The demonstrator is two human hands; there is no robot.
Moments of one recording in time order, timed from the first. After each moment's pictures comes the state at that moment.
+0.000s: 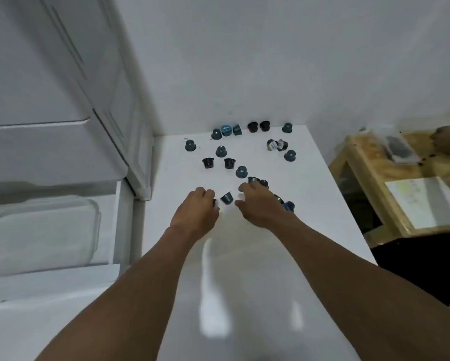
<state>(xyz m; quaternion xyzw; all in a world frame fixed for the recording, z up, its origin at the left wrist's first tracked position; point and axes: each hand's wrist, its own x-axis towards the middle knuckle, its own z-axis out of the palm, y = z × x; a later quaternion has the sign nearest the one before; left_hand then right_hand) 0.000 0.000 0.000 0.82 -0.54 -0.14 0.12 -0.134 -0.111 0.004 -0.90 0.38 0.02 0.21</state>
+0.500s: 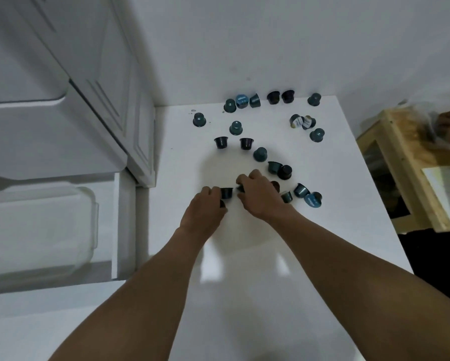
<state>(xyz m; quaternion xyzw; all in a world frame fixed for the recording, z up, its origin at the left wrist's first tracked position) 0.032 -0.011 -0.065 0.82 -0.50 -0.23 0.14 -0.078 -0.123 -0.054 -0.90 0.38 0.07 0.22</state>
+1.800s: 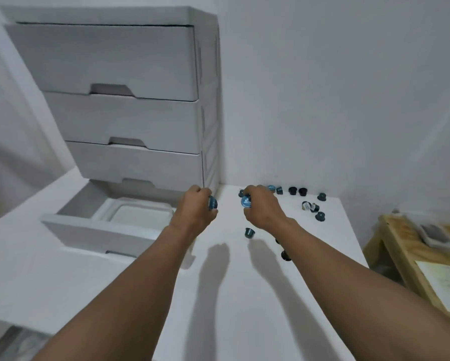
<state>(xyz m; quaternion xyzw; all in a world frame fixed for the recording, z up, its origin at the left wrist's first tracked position) -0.049 0.151 0.171 0.89 -0.38 0.04 0.25 -0.142 -0.001 0.157 -0.93 0.26 -0.13 0.22</state>
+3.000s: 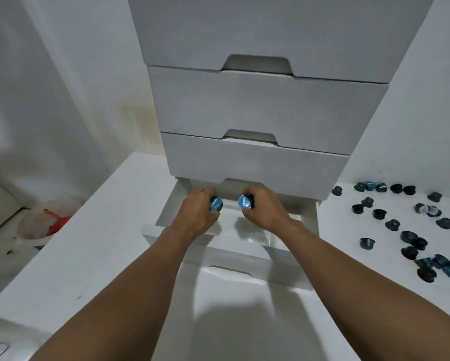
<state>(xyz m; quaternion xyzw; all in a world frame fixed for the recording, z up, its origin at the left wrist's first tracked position) 0.275 0.352 0.111 0.88 -0.39 -0.03 0.26 0.175 0.202 0.107 -0.93 0.23 -0.11 0.27</state>
